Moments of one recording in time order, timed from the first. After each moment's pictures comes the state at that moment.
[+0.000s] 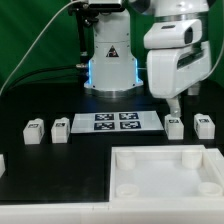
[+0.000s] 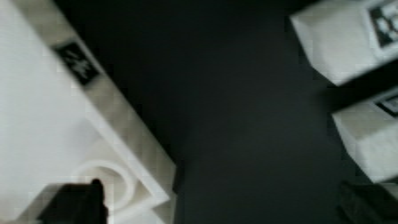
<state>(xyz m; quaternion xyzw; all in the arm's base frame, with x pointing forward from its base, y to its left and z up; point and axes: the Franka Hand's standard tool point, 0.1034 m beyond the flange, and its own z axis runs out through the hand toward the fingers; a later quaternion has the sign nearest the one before) 0.440 0.139 0.082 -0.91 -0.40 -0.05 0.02</state>
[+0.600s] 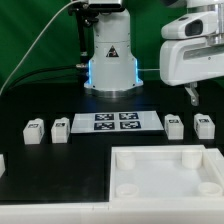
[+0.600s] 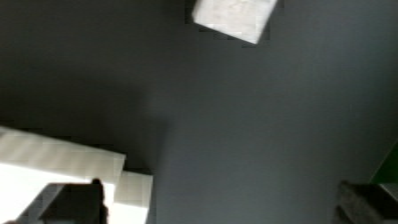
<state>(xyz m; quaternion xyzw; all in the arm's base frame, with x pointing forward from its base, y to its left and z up) 0.434 0.182 0.091 -1.00 -0.07 -0.05 0.05</state>
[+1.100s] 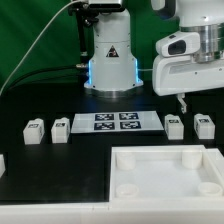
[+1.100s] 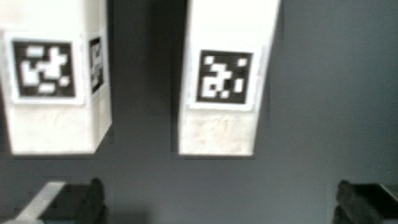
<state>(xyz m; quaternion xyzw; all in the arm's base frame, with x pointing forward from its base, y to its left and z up) 0.391 0.180 0.058 -1.00 -0.01 -0.01 0.05</state>
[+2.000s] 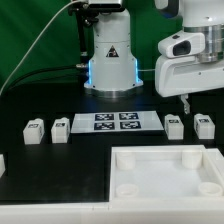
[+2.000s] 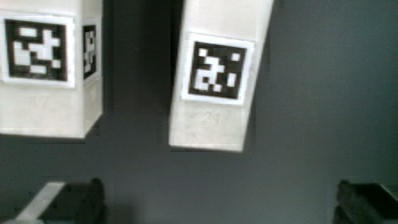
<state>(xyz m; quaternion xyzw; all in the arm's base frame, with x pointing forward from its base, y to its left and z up) 0.394 0.178 0.058 -1.00 -0.05 0.02 0.05</state>
